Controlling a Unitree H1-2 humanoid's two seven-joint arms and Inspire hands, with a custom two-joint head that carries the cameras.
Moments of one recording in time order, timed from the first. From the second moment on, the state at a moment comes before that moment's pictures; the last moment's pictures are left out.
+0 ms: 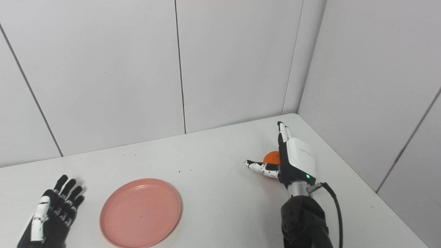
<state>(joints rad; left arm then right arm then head) -0.29 0.10 0.08 0.19 -0.32 0.13 -0.27 -0.19 -0.20 -0.18 -0.27 -0.92 0.47 0.10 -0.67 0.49</state>
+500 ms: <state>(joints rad) -0.29 0.10 0.09 0.18 -0.32 0.14 -0.25 -0.22 -0.22 -0.19 -0.18 -0.86 0.47 0.06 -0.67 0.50</state>
